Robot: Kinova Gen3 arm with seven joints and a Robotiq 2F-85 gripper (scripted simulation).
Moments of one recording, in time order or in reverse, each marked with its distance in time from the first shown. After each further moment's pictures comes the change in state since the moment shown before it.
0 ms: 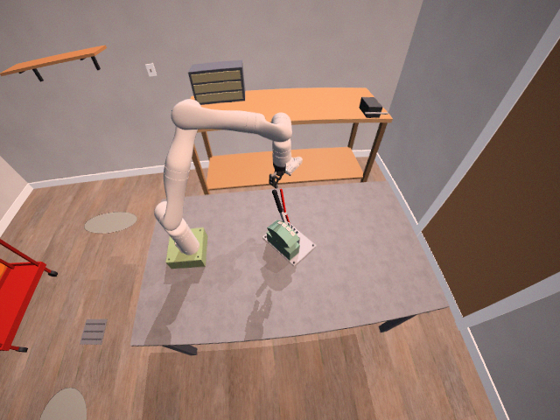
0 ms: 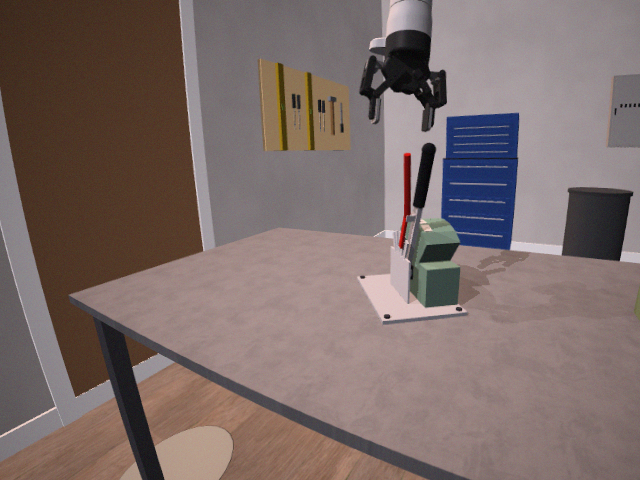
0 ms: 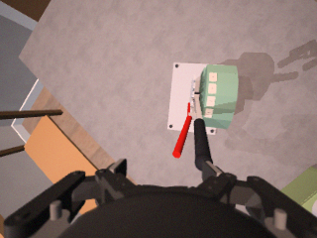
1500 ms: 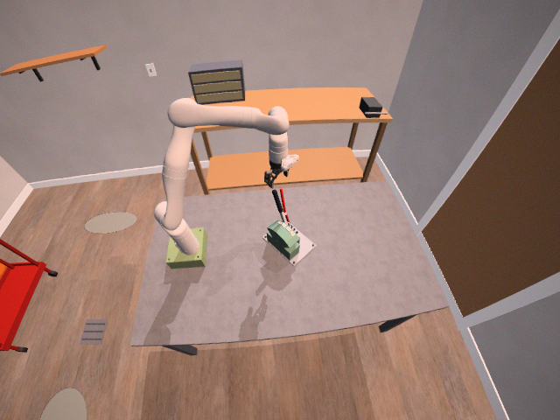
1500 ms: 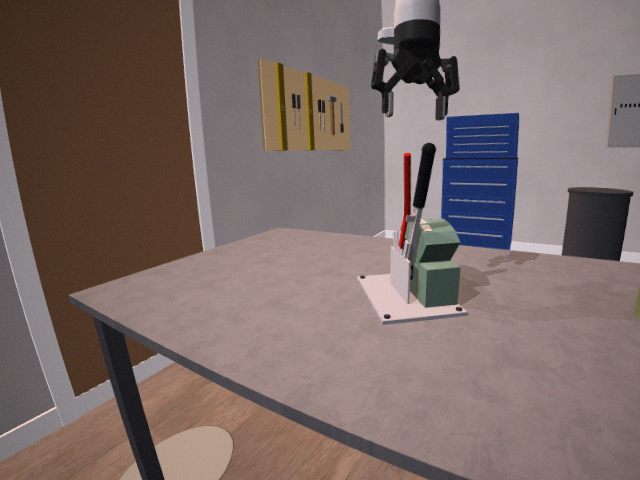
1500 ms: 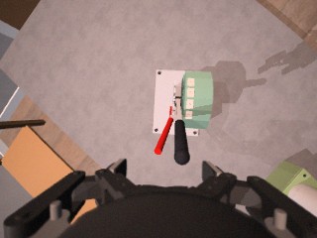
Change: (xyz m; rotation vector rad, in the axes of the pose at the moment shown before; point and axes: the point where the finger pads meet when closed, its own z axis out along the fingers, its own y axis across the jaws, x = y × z) arm -0.003 0.022 -0.018 -0.088 0.053 0.041
